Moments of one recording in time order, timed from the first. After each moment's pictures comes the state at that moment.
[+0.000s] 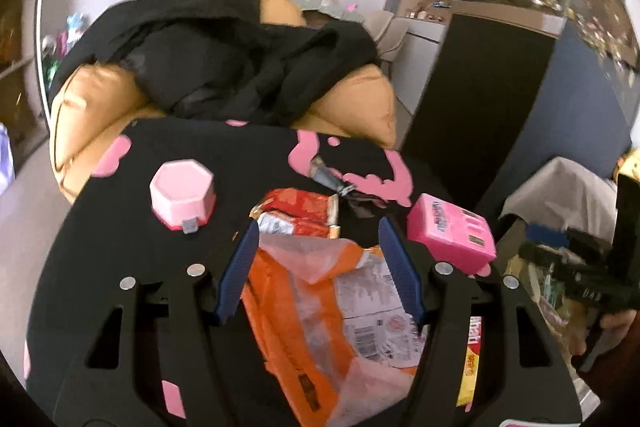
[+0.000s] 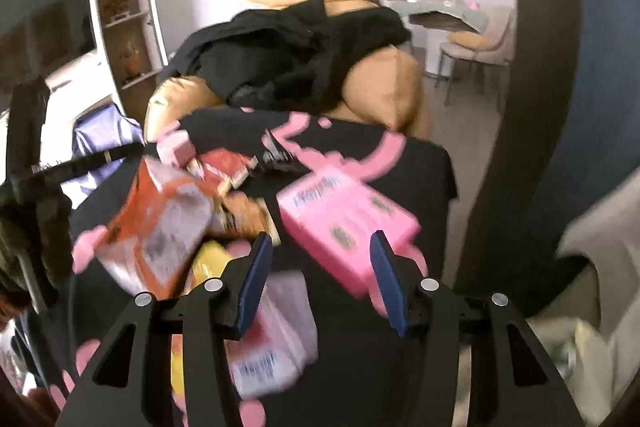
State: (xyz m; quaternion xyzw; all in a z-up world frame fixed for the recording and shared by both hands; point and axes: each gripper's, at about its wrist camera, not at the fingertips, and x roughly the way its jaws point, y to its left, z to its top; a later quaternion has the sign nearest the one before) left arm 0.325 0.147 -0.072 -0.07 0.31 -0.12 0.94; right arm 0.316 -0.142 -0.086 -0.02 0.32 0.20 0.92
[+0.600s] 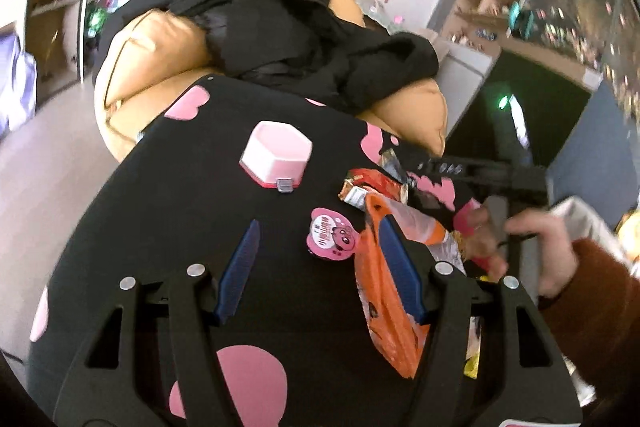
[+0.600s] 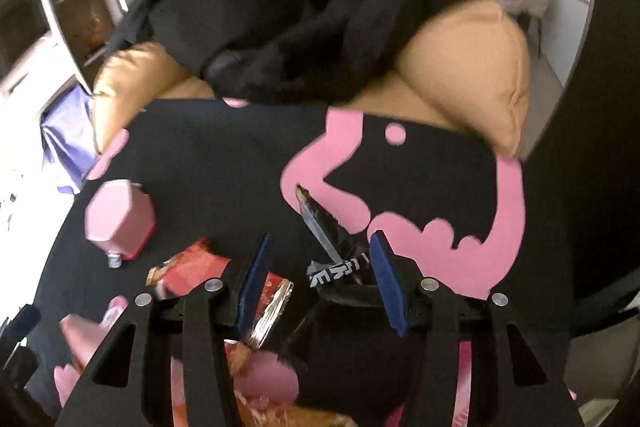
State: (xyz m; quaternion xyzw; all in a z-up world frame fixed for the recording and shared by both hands) left arm 0.299 0.233 -0.099 -0.17 0.32 -0.08 0.93; right arm 0.495 0.009 -0.129 -0.01 0.45 0.15 0.88
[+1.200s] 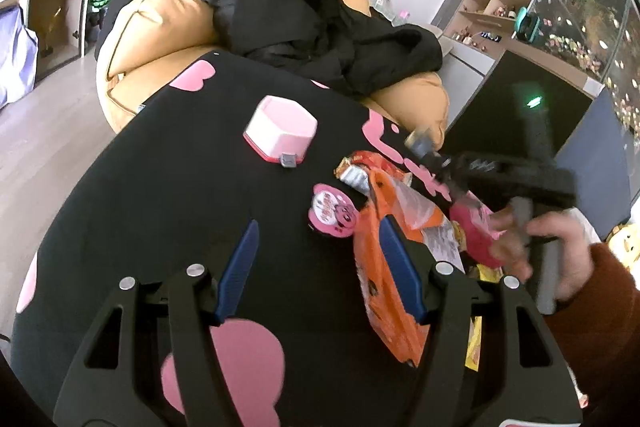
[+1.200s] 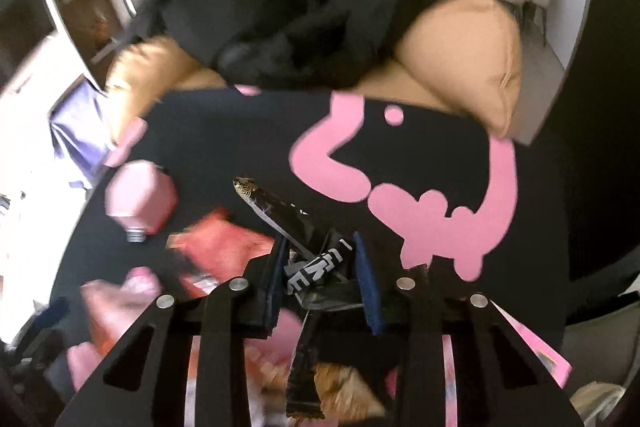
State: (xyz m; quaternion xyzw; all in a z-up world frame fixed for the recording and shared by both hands) left arm 0.290 0.229 -0.107 -0.18 0.34 -0.09 0.92; right arm 0.464 -0.010 -0.104 0.00 0.45 0.18 0.87
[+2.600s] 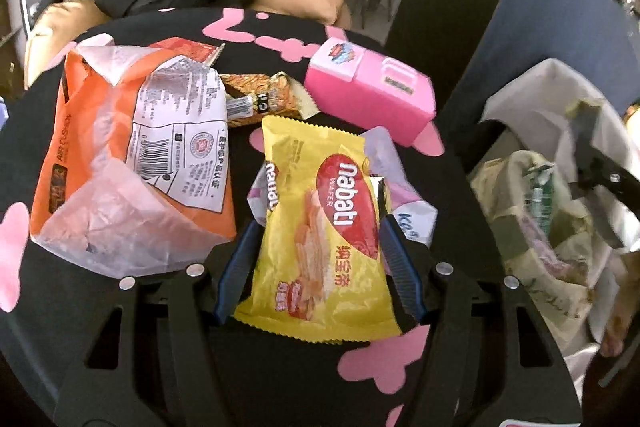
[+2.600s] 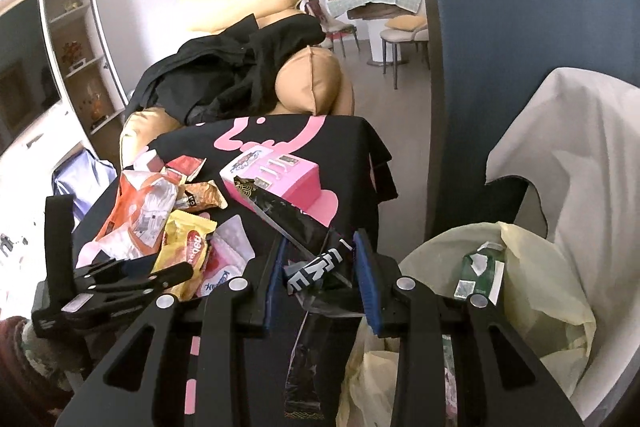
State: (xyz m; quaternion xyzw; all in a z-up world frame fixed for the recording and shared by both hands) left arm 0.265 0.006 -0.143 -0.04 0.43 -0.12 0.89; right arm 0.228 -0.238 -0.092 0.07 0.33 0.12 0.93
